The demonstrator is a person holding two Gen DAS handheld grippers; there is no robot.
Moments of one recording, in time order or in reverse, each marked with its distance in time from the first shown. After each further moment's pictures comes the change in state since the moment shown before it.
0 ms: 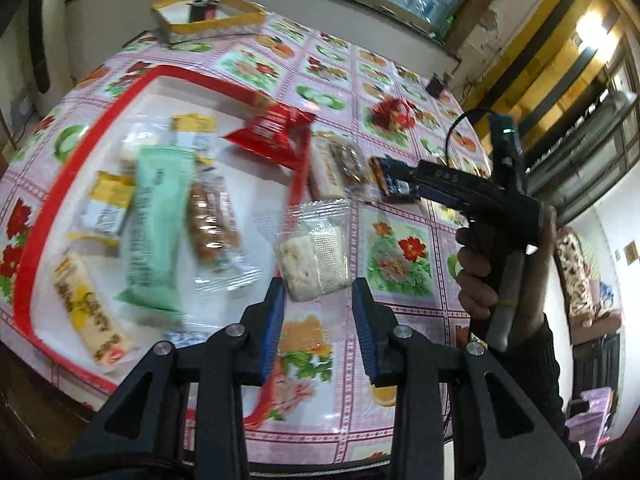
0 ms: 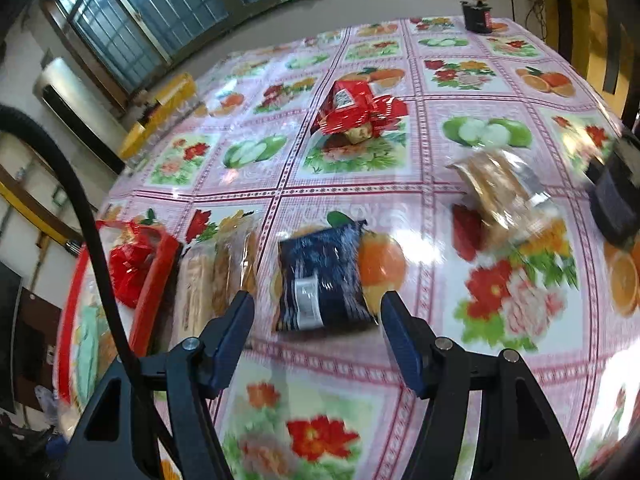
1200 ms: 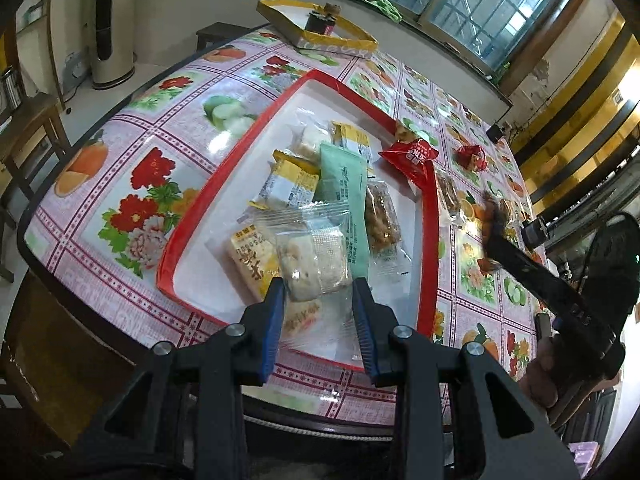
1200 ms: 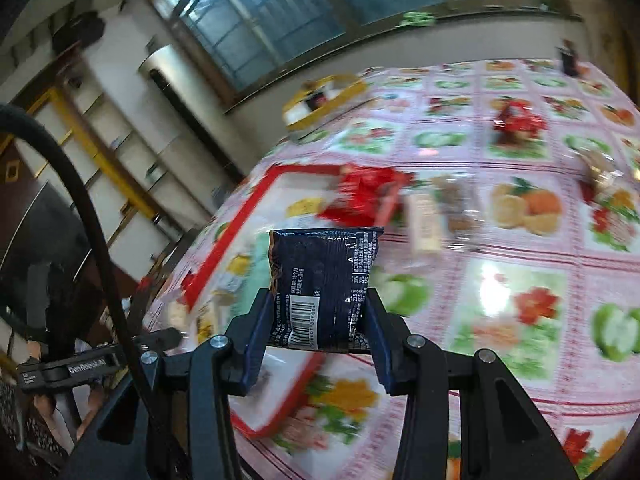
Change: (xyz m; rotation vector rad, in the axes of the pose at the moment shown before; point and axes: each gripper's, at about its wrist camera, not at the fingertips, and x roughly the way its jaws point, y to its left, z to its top) left arm -0.054 0.115 -0.020 -0.148 -0.049 0.091; right arm -0.065 0.143 -0.097 -0.176 -0.115 0.323
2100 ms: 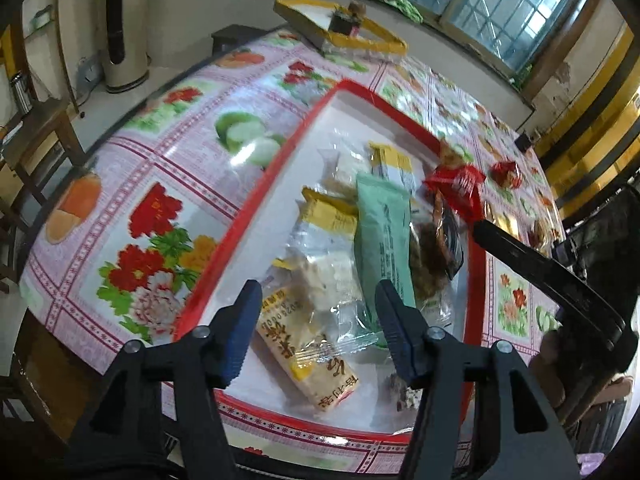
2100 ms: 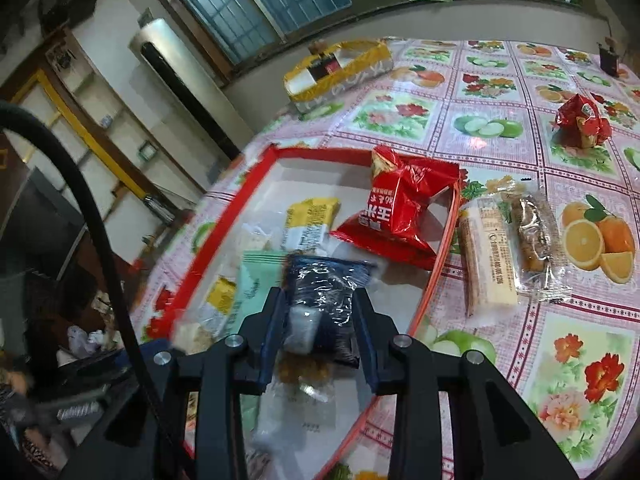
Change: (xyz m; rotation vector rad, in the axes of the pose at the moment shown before) left arm 0.026 0.017 0.035 -0.009 -0.025 0.075; right arm 0.053 -0.008 0.026 0.005 0.043 0.017
